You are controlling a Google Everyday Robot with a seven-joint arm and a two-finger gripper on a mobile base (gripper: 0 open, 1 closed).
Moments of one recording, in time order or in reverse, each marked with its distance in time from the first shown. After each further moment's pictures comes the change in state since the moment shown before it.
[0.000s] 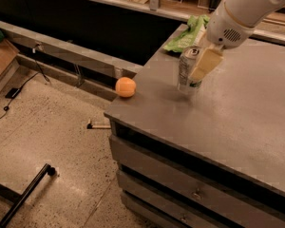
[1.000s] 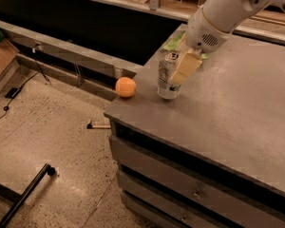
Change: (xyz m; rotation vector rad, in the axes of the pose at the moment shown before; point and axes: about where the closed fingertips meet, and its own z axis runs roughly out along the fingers) arm -0.040 0.017 0.027 -0.072 -0.076 -0.054
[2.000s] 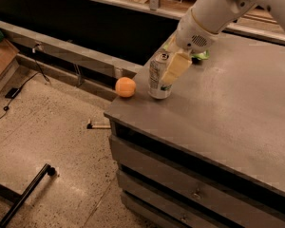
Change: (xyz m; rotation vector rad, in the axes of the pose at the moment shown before) arm -0.020 -0.003 0.017 -0.021 -0.031 -0.039
